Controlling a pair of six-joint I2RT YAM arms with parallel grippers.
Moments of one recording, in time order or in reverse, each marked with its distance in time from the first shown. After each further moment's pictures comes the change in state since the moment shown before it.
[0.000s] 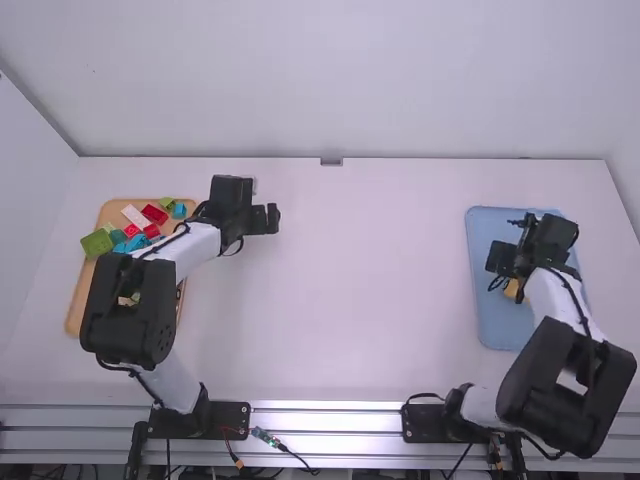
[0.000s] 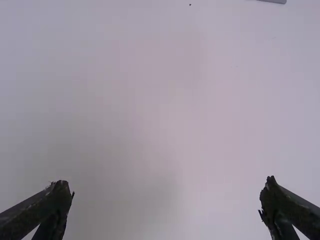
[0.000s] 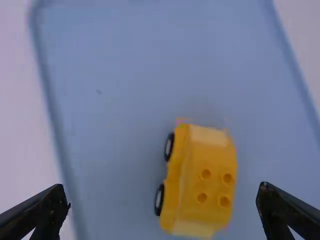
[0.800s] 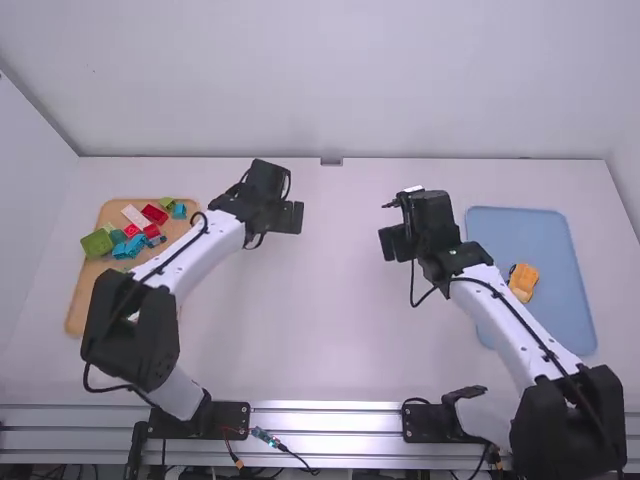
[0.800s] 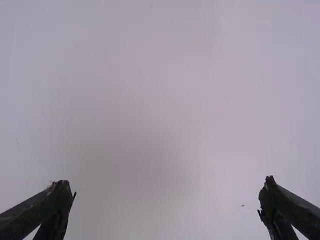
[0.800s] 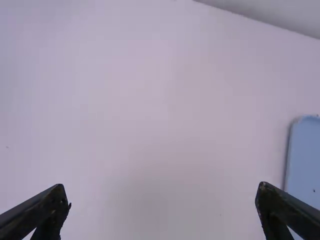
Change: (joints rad) left arm -0.218 -0.097 0.211 -0.393 -0.230 0.008; right arm 0.715 -0.132 0.071 -0.081 0.066 0.111
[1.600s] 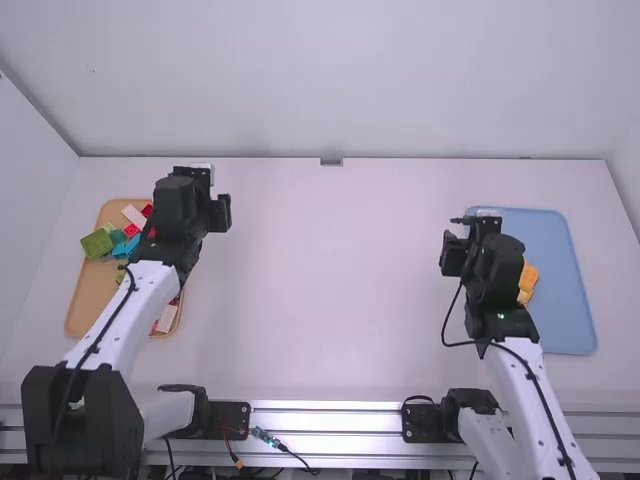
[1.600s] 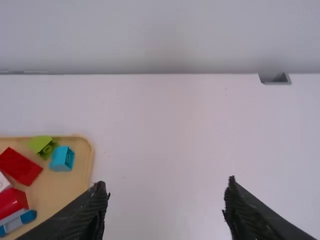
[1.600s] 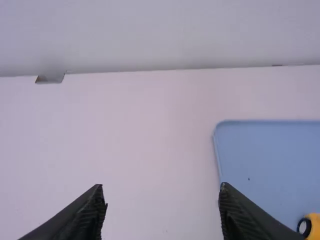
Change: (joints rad) left arm 0.314 -0.387 -0.369 0.375 0.114 0.177; right arm -0.311 -0.414 -0.373 0.288 -0.106 0.072
